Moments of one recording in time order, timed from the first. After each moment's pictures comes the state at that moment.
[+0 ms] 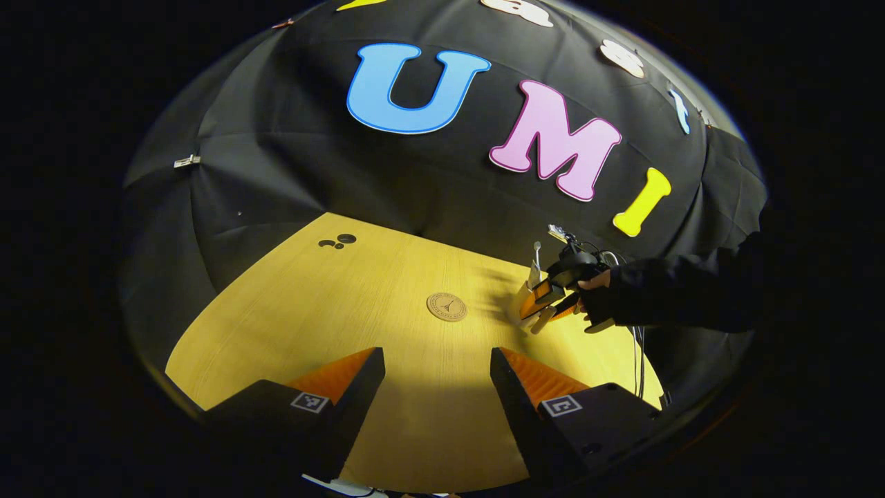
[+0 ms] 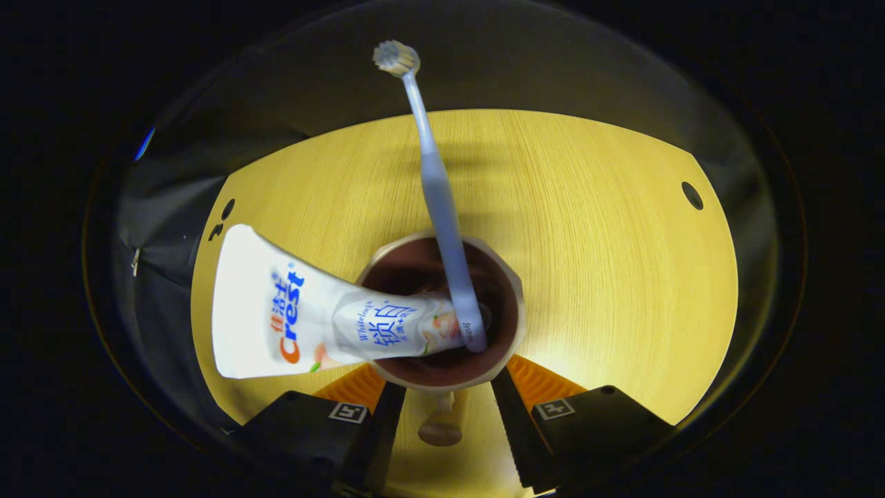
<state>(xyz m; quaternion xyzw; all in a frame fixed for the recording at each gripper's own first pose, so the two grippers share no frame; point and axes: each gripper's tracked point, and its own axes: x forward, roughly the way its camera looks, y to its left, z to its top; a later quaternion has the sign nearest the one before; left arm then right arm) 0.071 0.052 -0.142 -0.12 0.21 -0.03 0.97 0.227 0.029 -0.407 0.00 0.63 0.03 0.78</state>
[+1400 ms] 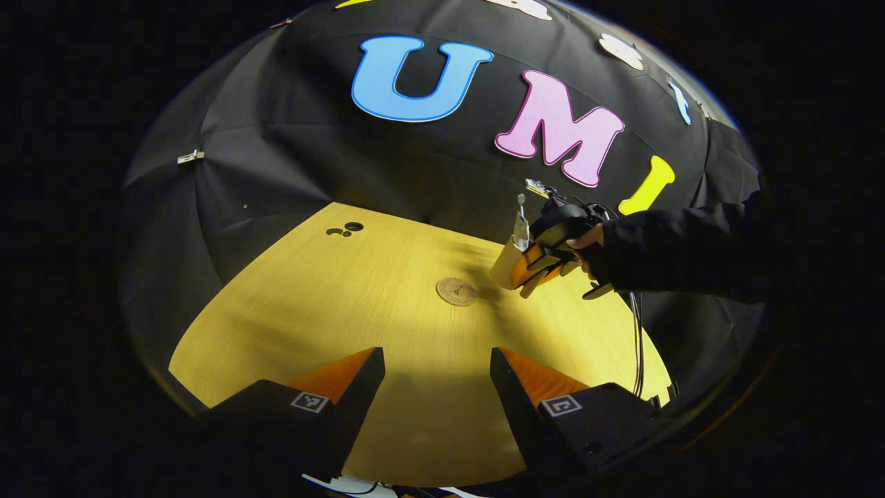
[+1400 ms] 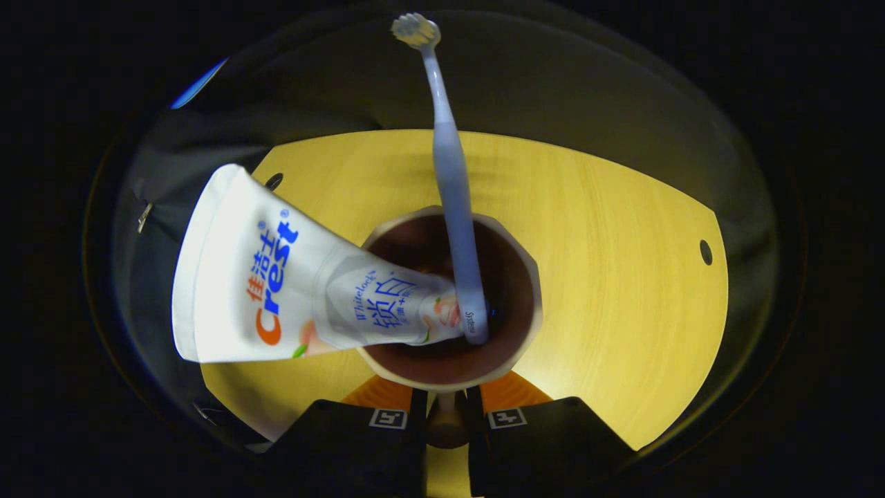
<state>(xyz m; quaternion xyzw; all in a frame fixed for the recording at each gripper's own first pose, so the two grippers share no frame) 0.055 0.062 -0.164 -0.12 0.23 -0.02 0.97 0.228 0.131 -0.376 -0.07 0.61 0.10 0.78</state>
